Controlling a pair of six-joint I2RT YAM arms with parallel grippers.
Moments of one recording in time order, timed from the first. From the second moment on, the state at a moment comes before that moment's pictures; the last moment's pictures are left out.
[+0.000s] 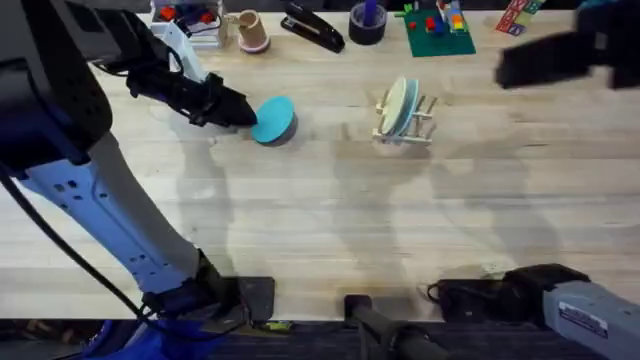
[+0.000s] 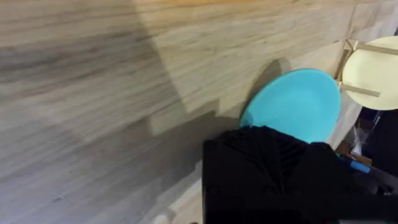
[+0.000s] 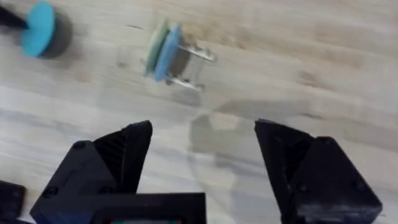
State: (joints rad) left arm 0.32 2.12 1.41 -1.02 0.79 0.31; right arm 0.13 1.12 1.49 -1.31 -0.06 -0.04
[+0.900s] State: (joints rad) left arm 0.32 2.12 1.41 -1.02 0.79 0.31; right arm 0.56 1.69 1.49 -0.84 -0.06 0.50
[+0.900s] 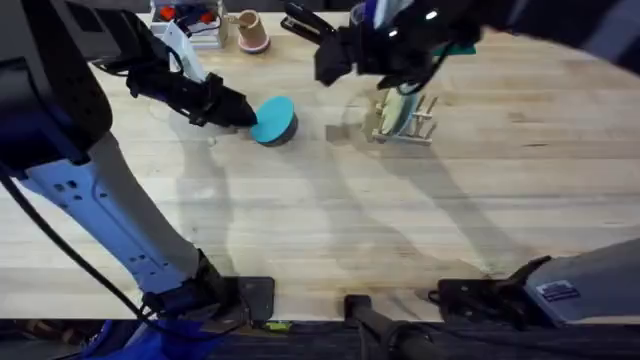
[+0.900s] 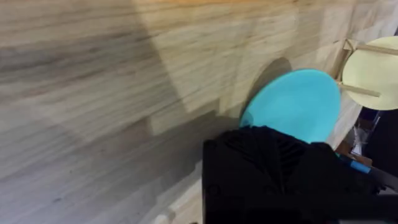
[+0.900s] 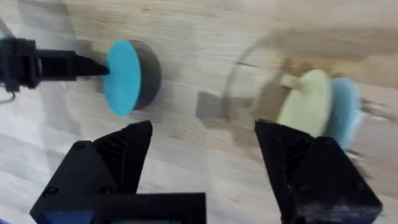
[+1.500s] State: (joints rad) left arm 0.32 2.12 1.41 -1.02 0.79 0.31; right arm 0.70 1.86 1.49 -0.67 -0.08 0.77
